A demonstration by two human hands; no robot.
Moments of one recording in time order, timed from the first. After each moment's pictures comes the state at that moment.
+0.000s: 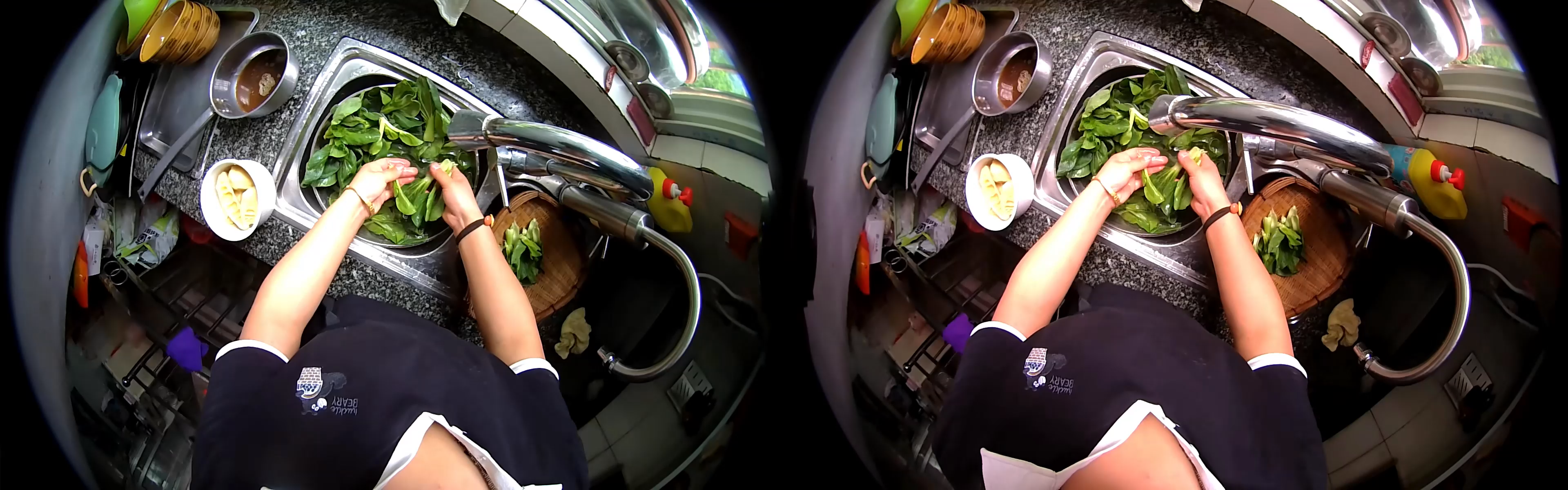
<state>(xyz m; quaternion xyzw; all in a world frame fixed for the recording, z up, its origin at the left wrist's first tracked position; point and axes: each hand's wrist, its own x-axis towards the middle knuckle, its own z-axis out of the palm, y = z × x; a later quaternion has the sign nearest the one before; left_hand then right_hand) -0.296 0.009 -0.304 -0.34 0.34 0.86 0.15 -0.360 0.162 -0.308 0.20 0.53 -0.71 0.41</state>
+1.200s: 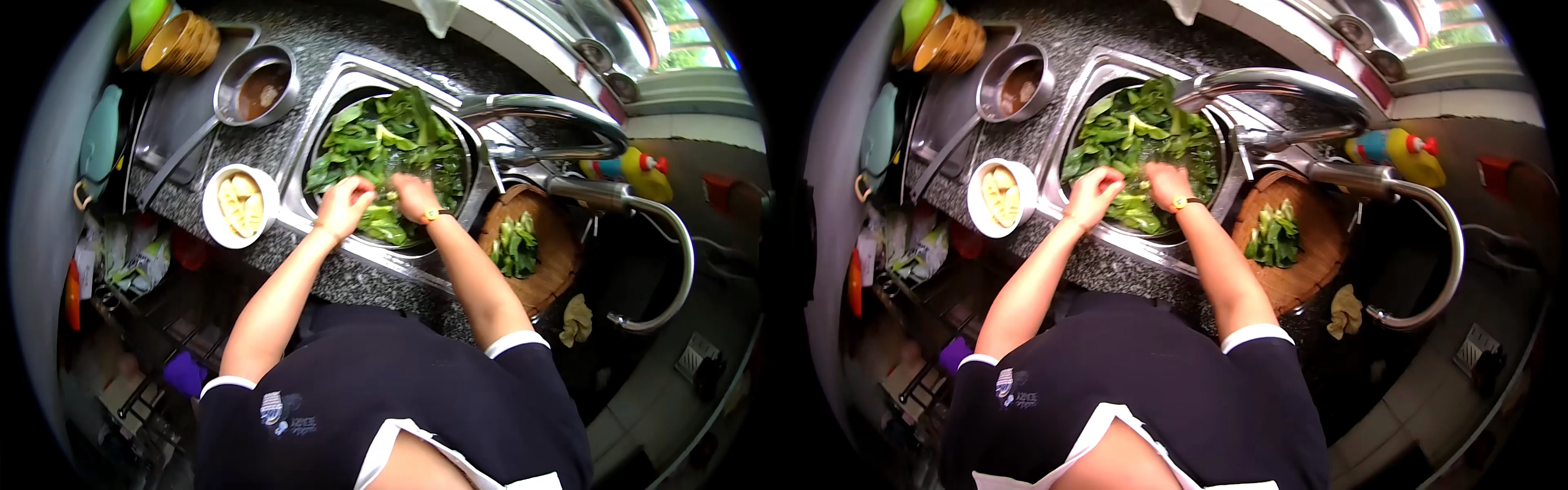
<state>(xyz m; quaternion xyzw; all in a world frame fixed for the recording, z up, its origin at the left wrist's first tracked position) -0.236 -0.024 -0.265 -0.19 0.83 0.53 0.03 -0.329 0.129 -0.335 -0.36 0.90 -0.17 0.17</state>
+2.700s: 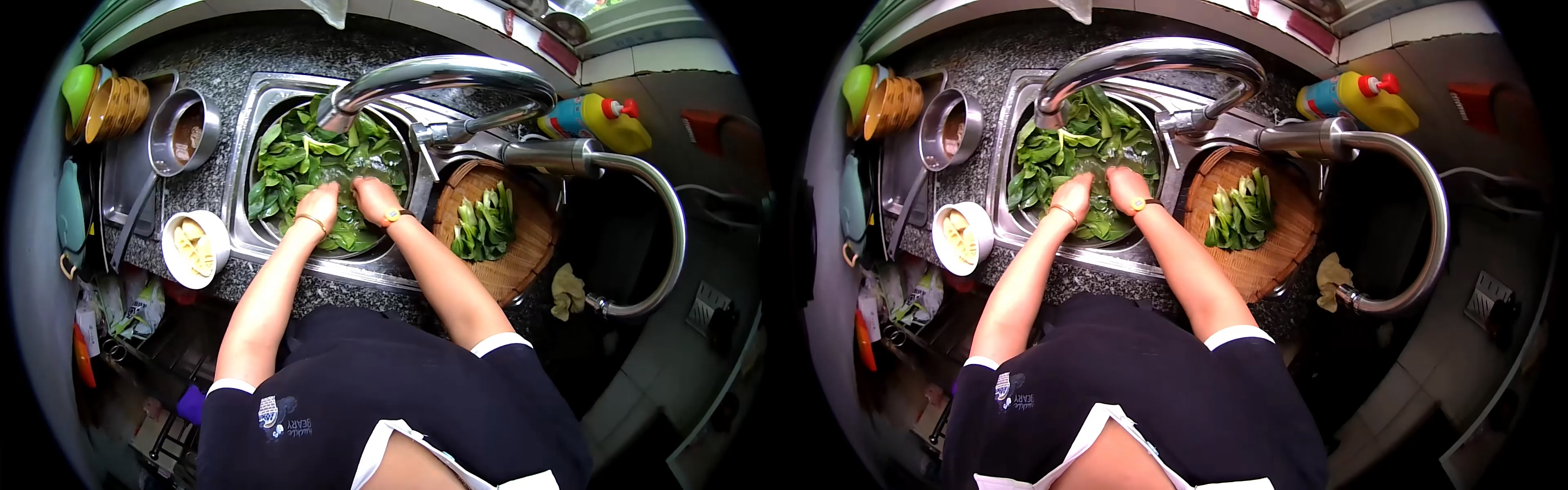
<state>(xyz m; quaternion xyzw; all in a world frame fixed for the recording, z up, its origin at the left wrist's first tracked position) -0.288 0.019 -0.306 -0.01 0.96 0.20 0.17 -0.339 0.161 -0.341 -0.26 0.88 -0.29 0.26</state>
